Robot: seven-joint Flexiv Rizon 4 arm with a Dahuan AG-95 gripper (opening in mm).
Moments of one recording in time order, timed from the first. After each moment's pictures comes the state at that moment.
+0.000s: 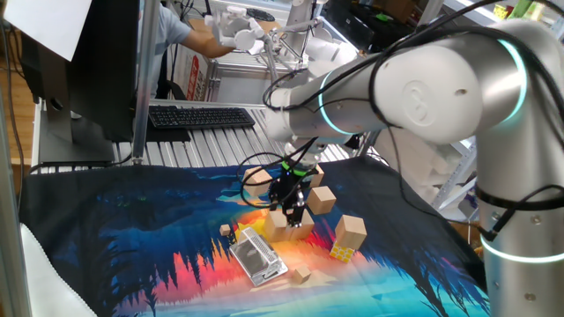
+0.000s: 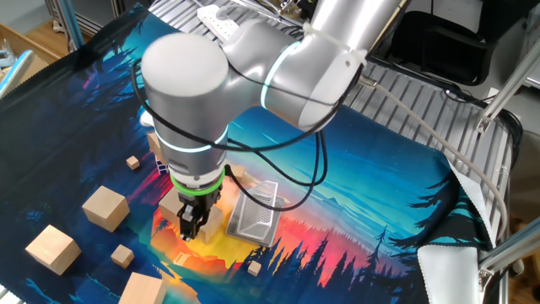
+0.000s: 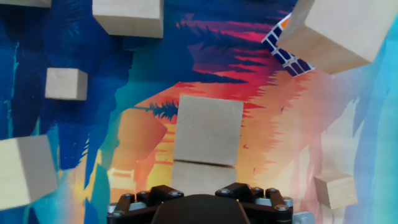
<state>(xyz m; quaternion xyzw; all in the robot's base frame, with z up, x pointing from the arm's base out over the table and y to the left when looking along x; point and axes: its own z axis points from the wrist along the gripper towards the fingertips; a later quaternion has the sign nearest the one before) 0.623 -0.010 0.046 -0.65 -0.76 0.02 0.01</state>
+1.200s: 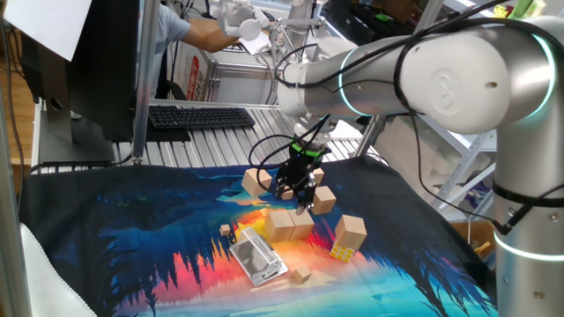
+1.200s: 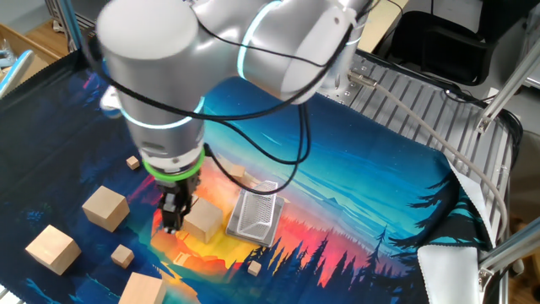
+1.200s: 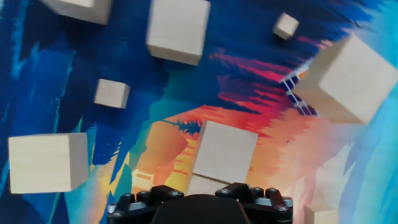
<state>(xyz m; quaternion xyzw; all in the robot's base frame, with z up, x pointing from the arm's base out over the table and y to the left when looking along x) 0.650 -0.038 0.093 -0.57 -0.82 0.02 0.02</state>
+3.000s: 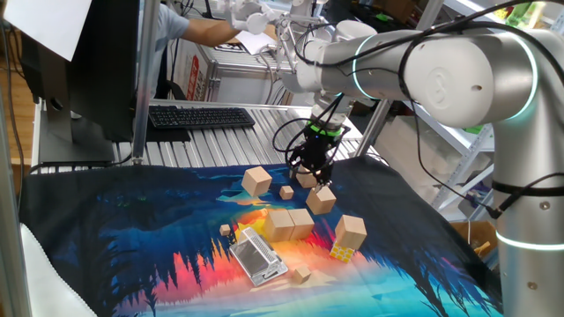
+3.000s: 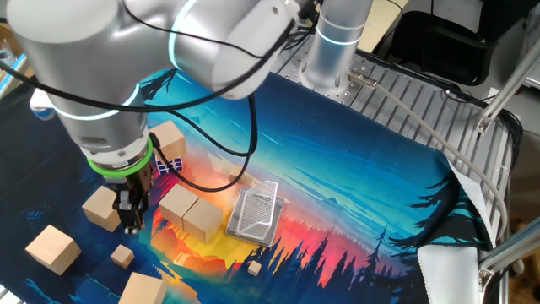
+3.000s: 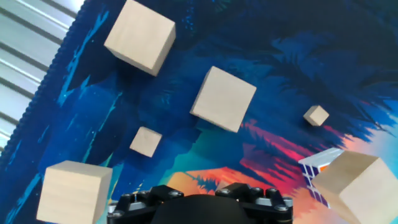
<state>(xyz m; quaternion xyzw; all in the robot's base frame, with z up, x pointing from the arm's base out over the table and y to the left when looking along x) 0.693 -0.096 0.106 -0.50 -0.87 0.02 0.02</state>
